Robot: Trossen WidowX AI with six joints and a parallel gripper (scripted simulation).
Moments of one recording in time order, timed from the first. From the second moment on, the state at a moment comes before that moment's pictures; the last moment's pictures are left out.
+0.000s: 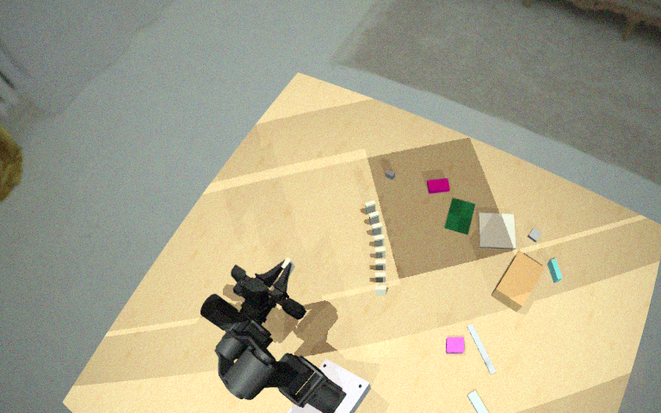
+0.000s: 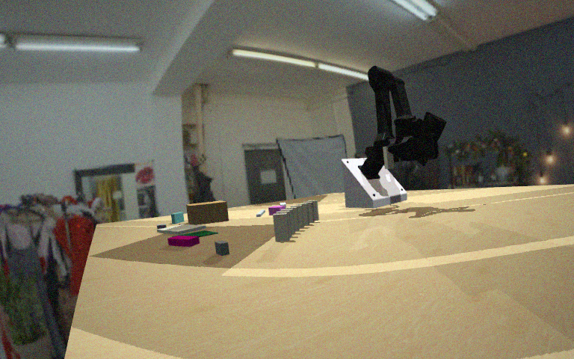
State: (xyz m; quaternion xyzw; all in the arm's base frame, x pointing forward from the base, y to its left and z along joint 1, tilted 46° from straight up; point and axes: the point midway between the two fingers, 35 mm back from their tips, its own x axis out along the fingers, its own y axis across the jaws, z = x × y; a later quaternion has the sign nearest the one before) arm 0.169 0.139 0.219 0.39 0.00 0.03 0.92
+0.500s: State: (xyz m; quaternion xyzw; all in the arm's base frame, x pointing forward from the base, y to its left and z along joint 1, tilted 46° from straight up) arm 0.171 0.156 0.211 0.39 0.00 0.03 0.92
